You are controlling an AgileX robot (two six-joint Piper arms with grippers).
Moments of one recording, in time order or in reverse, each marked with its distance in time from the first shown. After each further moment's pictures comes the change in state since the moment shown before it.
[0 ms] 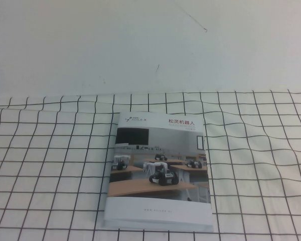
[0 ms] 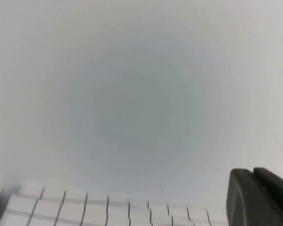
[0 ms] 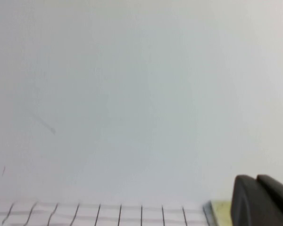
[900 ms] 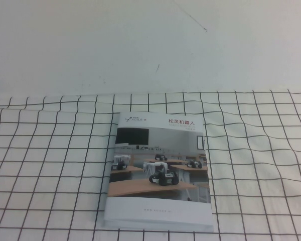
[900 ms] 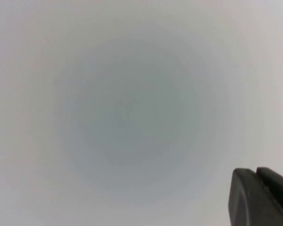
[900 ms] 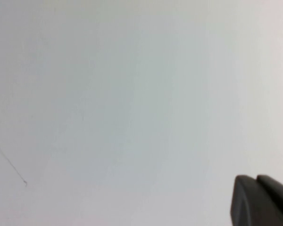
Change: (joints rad) right arm 0.000 -0.066 0.385 -0.062 -0.609 -0.081; left arm 0.000 -0.191 0.534 0.129 -0.652 0.202
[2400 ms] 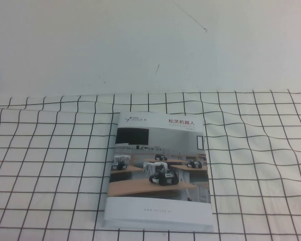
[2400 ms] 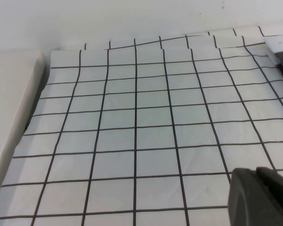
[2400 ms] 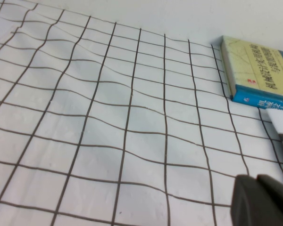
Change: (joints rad) right arm 0.000 0.000 0.000 -0.024 0.728 -0.034; left arm 0.000 0.000 -0.008 -0.016 0.691 0.000
